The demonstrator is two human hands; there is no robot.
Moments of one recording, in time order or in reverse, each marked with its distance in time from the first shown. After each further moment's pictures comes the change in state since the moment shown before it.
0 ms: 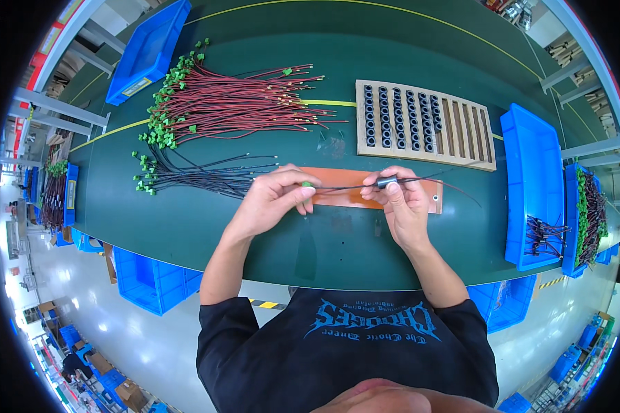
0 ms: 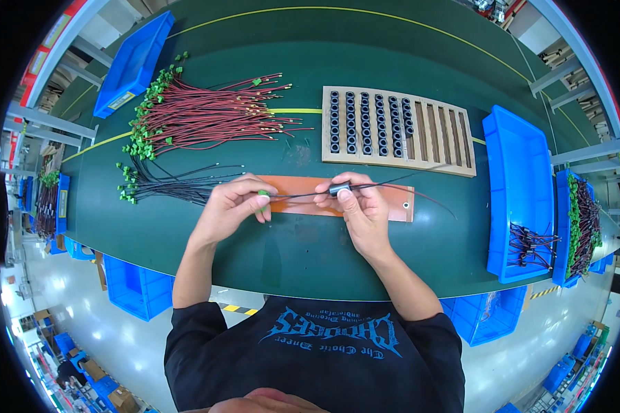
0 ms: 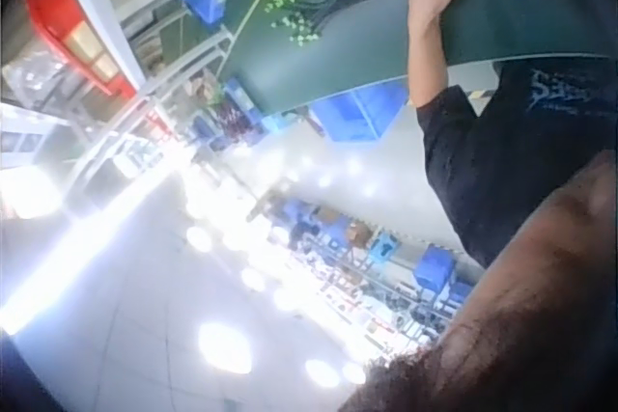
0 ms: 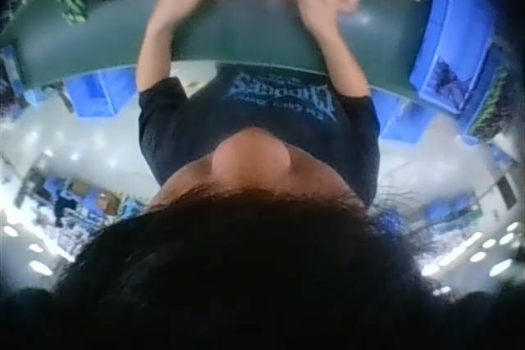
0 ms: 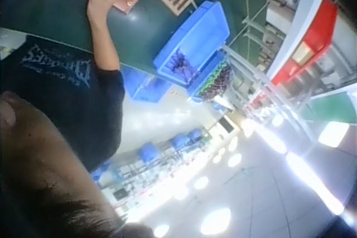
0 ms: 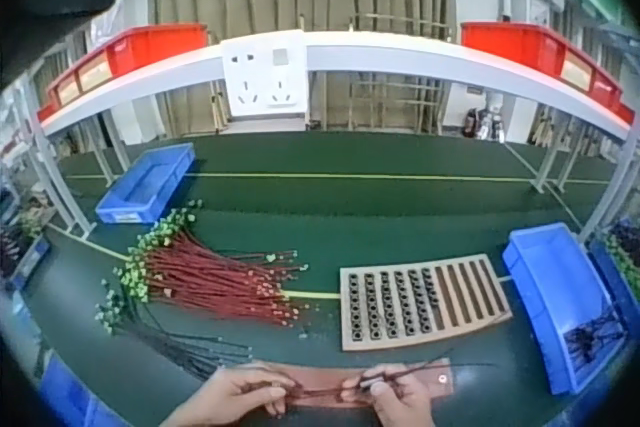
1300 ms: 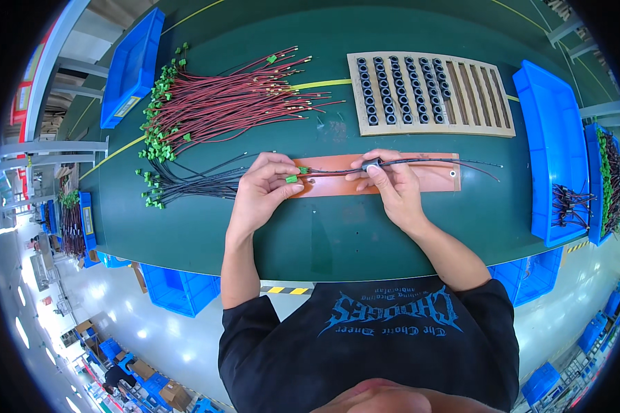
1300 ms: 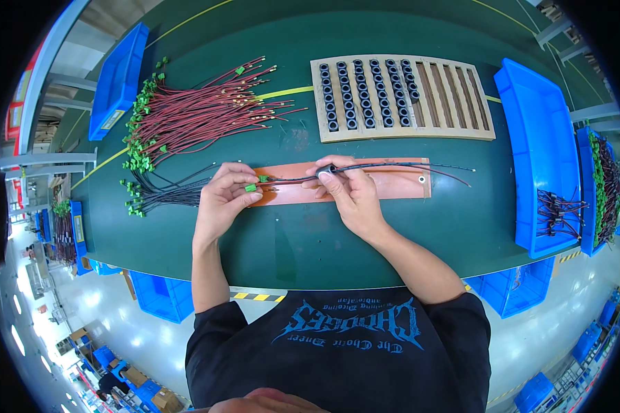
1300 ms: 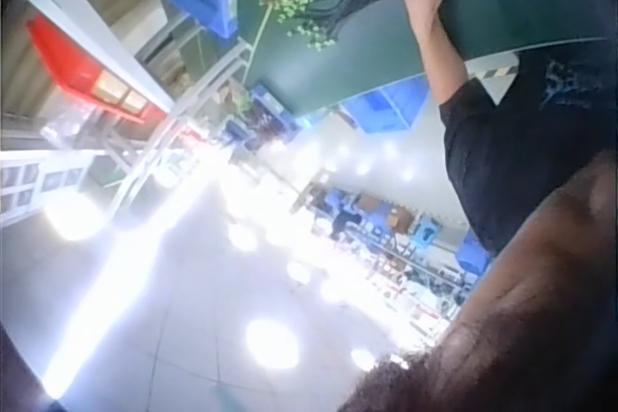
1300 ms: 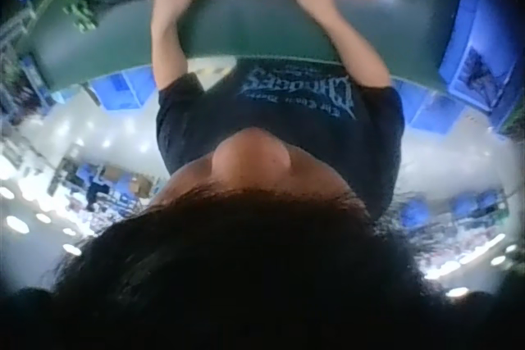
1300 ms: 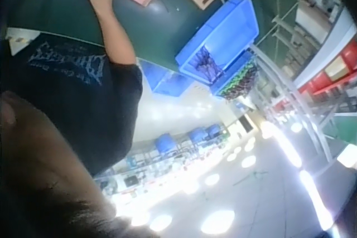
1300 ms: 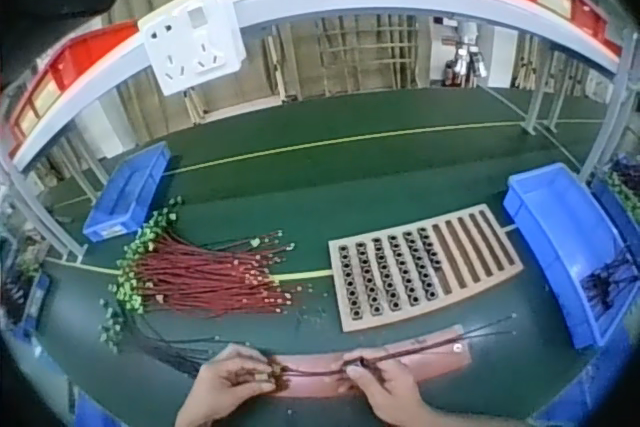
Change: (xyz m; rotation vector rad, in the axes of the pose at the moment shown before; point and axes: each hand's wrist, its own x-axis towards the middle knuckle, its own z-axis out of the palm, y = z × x) left_hand 0.003 -0.023 -0.025 0.113 0.130 -0.040; right_hand 0.002 0.041 -0.003 -0.201 0.064 0.078
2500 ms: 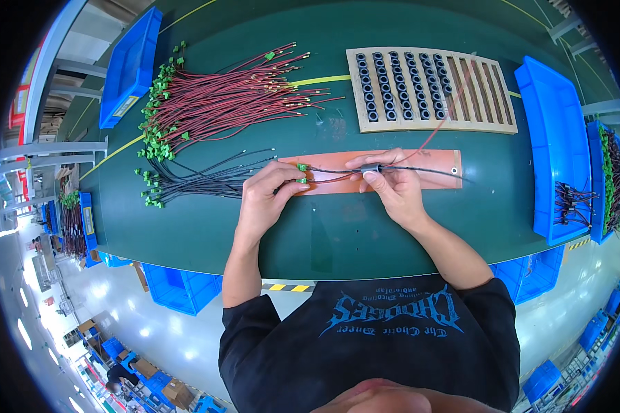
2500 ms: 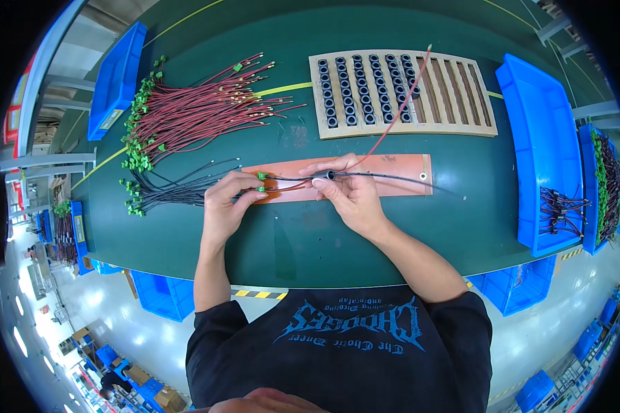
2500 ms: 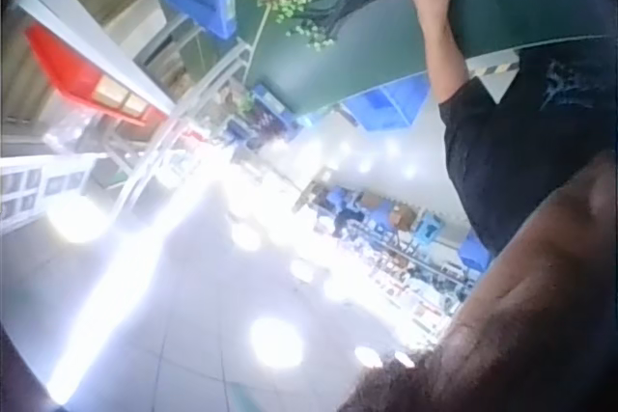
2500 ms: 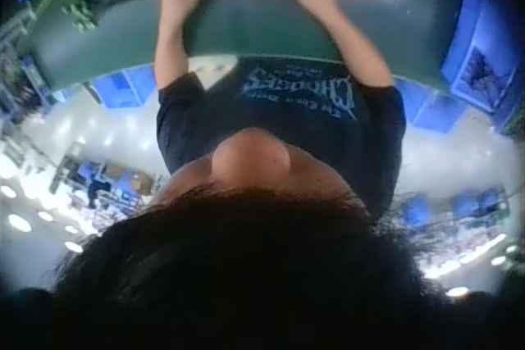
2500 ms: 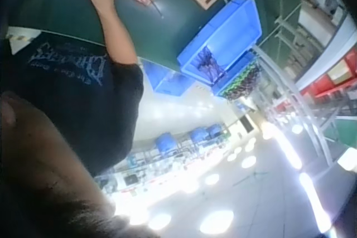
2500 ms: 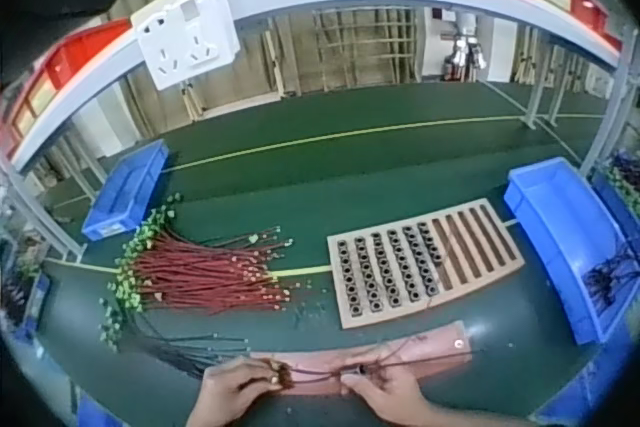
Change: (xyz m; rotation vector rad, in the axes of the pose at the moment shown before) left_hand -0.002 0.002 0.015 0.481 0.094 0.296; right_hand 0.000 0.001 -0.001 0.081 -0.050 -0.053
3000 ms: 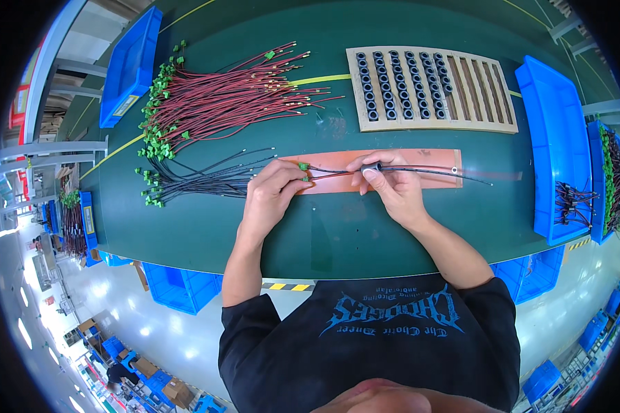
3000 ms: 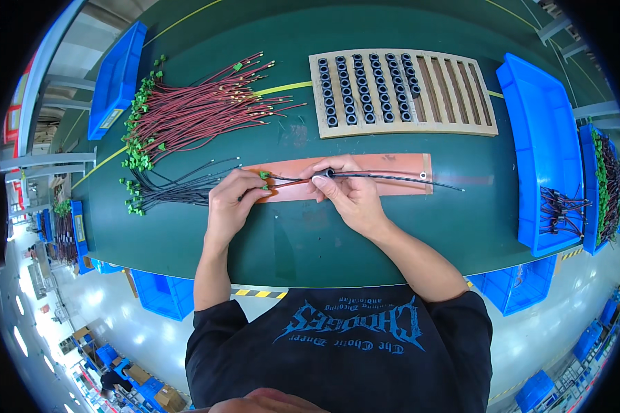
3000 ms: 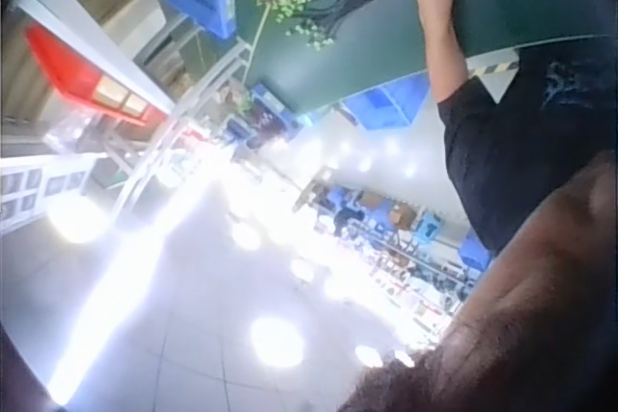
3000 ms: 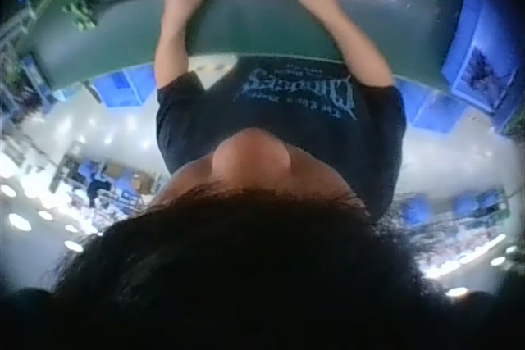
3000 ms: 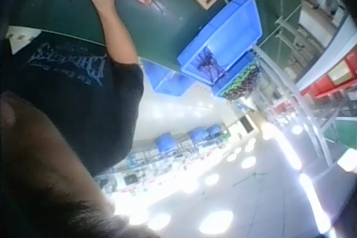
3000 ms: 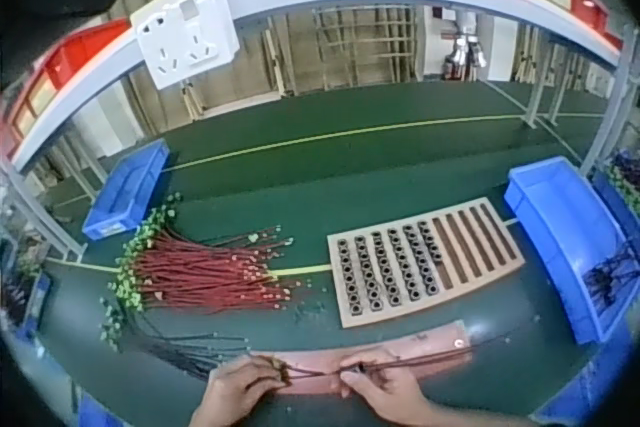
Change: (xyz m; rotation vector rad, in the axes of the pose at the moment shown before) left_hand 0.002 -0.003 0.005 0.124 0.020 0.107; right_hand 0.000 -0.003 0.000 -0.030 -0.043 0.015
